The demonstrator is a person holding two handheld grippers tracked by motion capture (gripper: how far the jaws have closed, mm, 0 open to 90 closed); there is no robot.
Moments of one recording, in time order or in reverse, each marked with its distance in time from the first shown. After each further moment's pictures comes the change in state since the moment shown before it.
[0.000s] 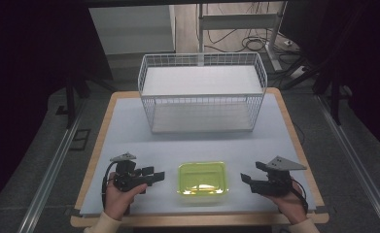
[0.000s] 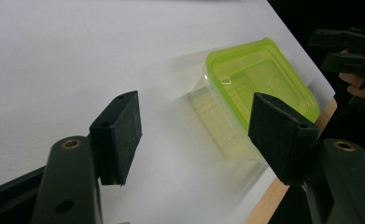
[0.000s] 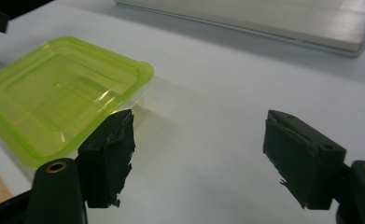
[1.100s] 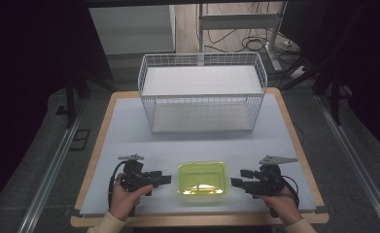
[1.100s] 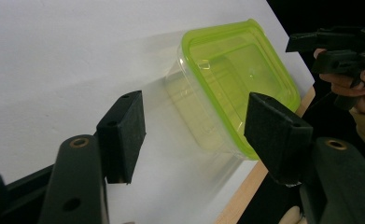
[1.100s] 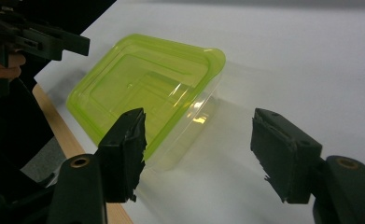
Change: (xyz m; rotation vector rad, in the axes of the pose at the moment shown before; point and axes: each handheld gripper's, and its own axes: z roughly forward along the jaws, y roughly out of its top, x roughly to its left) left arm -0.008 0.001 0.017 0.083 -0.077 -0.045; right arm 0.008 0.006 0.015 0.103 0.258 0.187
